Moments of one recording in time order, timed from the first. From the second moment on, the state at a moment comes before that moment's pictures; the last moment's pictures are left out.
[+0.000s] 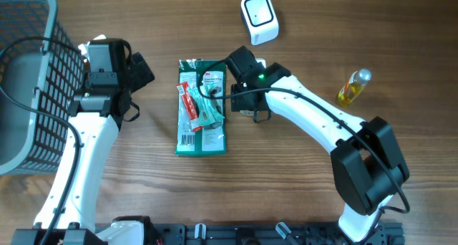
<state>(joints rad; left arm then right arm) -0.01 1.38 1.10 -0.60 -0.25 -0.47 0.63 1.92 1.41 -0.79 0.11 0.52</state>
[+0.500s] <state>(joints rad) -0.01 1.38 1.10 -0.60 -0.25 -0.47 0.63 1.92 1.41 -0.77 0.11 0.59</state>
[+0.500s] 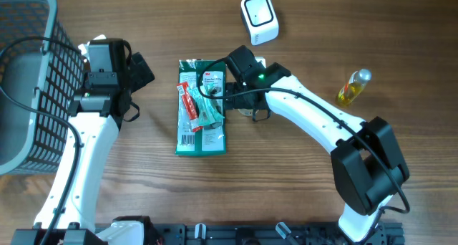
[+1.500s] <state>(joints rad) -0.01 1.38 1.10 -0.60 -0.25 -0.47 0.57 1.92 1.48 -0.85 0.11 0.67</state>
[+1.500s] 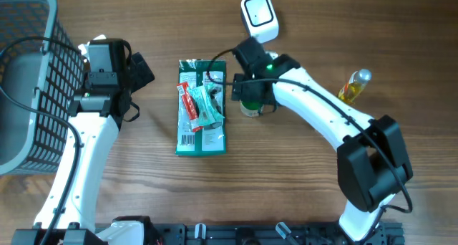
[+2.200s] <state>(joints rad) -0.01 1.38 1.10 -0.60 -0.25 -0.47 0.56 1.92 1.50 -0.88 0.01 0.66</state>
